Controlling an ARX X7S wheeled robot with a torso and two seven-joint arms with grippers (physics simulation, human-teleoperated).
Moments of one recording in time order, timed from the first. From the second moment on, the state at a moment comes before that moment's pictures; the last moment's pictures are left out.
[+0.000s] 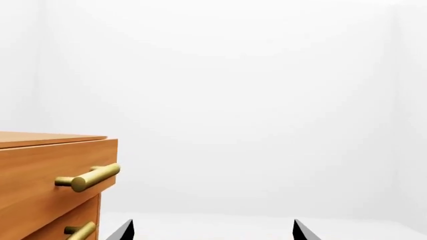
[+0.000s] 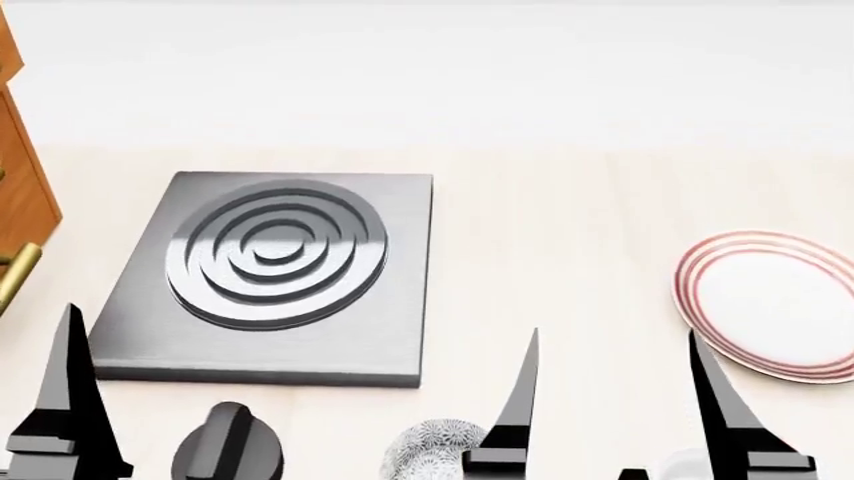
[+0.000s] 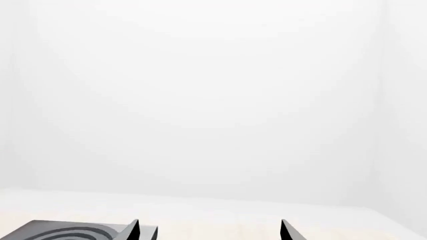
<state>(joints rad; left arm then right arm) 0.00 -0.35 0.12 0.77 -0.34 -0.29 -0.34 0.03 0.32 -0.18 -0.69 0.18 0.33 0.33</state>
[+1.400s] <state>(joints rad) -0.01 -0.37 0.14 0.76 -0.33 -0.27 -0.37 0.03 0.35 -0.21 -0.68 0.19 0.32 0.36</state>
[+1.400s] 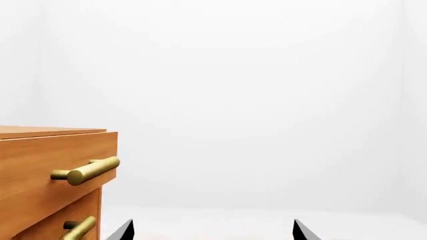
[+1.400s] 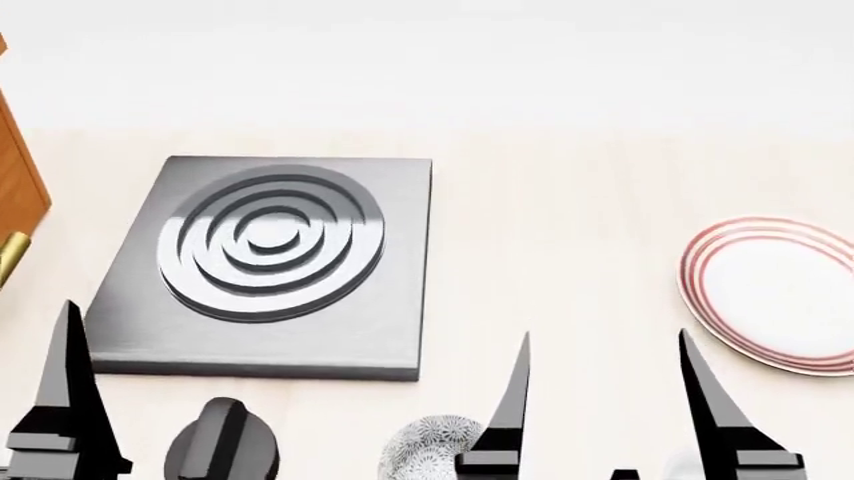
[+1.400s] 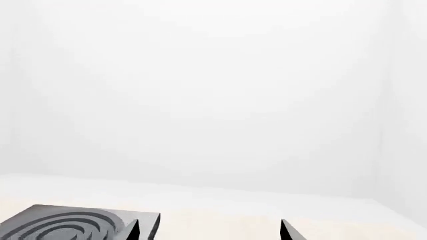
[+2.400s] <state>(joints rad) -0.01 -0.39 0.16 0.75 -0.34 -0.26 -0.39 0.03 0.36 -0.22 -0.68 0.20 0.32 0.37</state>
